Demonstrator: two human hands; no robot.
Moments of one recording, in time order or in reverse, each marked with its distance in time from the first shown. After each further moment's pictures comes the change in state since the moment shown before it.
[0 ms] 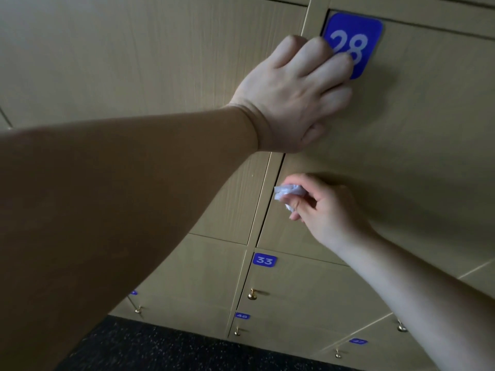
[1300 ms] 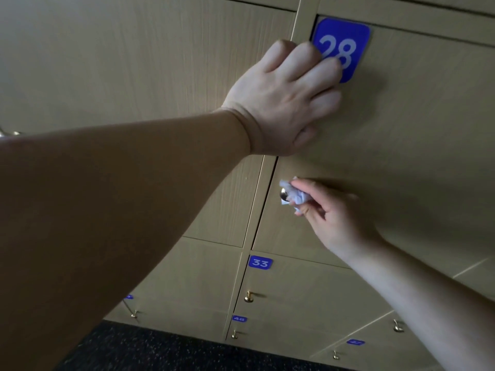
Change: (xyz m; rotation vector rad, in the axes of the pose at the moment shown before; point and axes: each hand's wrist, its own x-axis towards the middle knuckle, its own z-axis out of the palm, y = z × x) left_hand 0.000 0.000 0.001 -0.018 -0.021 0.004; right_hand -0.009 0.023 -0.015 -0.202 0.155 -0.239
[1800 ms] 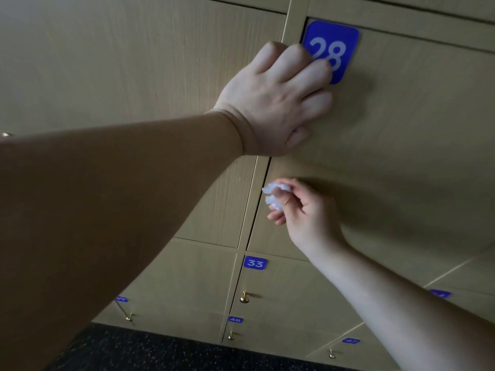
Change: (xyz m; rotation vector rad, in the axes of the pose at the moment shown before) left_hand -0.002 -0.001 0.001 -0.020 -0.009 0.001; right_hand 0.007 -0.033 0.032 0.511 0.077 0.437
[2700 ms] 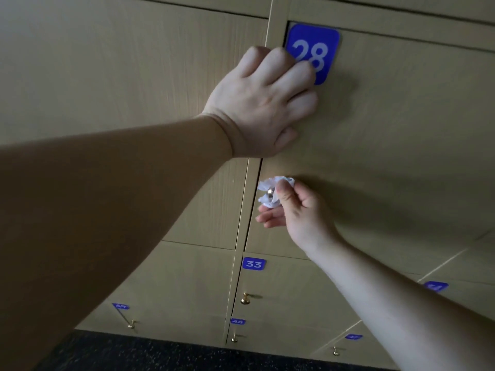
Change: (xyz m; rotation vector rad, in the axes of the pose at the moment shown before) left_hand 0.001 0.000 -0.003 0.012 -0.026 -0.001; right_hand -0.001 -0.009 -0.001 0.354 -0.065 0.246
